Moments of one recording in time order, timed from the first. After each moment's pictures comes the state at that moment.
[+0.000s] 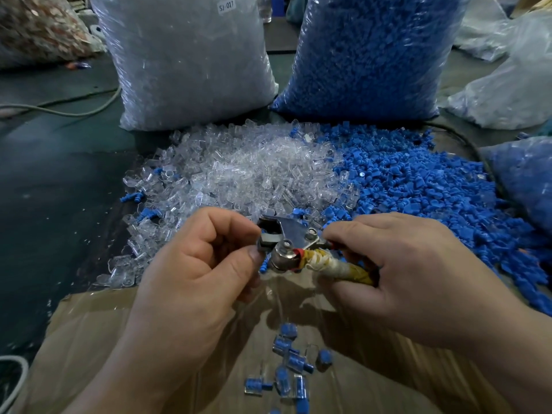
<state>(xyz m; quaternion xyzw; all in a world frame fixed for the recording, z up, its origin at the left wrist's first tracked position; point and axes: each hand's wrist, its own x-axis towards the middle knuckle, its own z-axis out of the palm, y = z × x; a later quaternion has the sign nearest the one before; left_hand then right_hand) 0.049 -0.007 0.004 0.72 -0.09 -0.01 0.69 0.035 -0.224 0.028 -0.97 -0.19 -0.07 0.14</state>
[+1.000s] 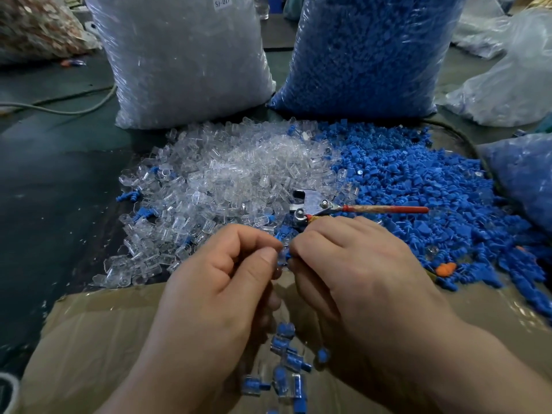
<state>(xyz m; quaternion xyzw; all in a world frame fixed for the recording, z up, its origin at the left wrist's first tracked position) 0.040 -0.021 0.004 0.78 -0.05 -0.02 0.63 0.037 -0.191 0.013 -0.95 -0.23 -0.17 0.13</state>
